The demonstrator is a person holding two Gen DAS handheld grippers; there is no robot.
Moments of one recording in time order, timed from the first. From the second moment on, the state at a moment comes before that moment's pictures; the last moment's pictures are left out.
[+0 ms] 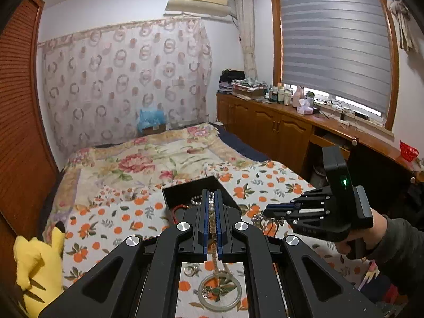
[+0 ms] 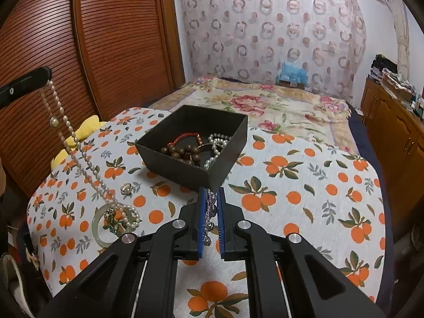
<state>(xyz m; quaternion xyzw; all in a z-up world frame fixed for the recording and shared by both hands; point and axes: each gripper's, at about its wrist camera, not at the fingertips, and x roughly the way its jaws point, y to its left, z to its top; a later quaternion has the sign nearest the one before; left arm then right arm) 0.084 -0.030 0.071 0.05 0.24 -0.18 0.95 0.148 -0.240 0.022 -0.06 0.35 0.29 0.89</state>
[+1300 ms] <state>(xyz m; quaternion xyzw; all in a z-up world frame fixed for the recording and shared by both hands) 0.191 -0.043 0.112 0.06 0.21 -0.11 0.97 0.208 -0.223 0.096 -0.08 0.30 0.26 0.91</state>
